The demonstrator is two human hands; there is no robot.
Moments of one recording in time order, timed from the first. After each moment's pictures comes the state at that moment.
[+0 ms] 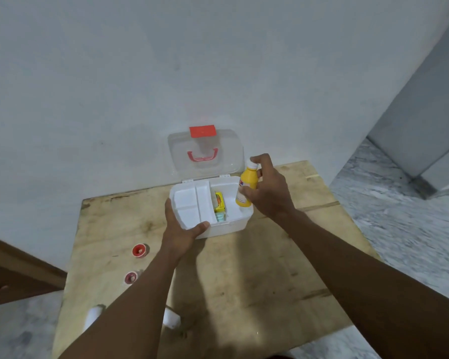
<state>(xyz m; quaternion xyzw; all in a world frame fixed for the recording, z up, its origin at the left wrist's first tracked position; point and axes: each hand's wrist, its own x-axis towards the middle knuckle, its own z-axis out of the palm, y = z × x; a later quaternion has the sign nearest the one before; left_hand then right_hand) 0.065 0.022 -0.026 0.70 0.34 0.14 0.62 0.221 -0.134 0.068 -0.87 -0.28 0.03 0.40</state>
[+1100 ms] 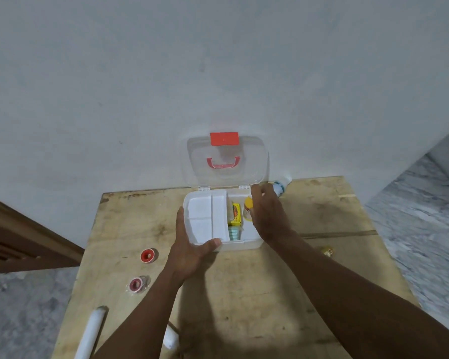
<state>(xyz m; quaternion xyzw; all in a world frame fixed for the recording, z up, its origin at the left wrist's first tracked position) 0.069 0.018 -0.018 0.71 0.31 0.18 0.61 0.258 -0.085 -0.011 -0.89 -0.42 -0.06 0.16</state>
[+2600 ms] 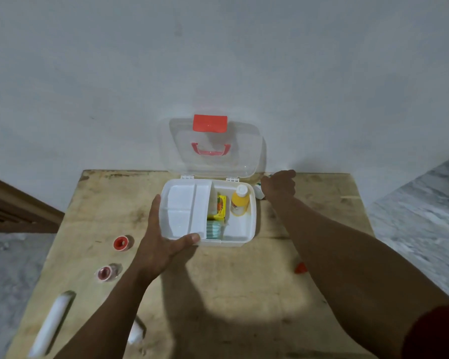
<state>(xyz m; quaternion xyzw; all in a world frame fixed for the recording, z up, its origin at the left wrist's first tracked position) 0.080 0.011 -0.015 0.71 0.34 0.19 0.59 0.360 -0.058 -0.023 -0.91 0.03 0.23 0.34</state>
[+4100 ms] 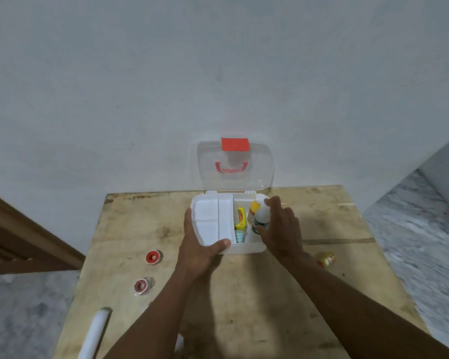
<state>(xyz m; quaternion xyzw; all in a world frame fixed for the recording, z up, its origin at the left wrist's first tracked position) 0.077 0.023 -0.036 0.72 0.28 0.23 0.59 0.234 -0.115 -0.008 -0.90 -0.36 -0.06 0.24</state>
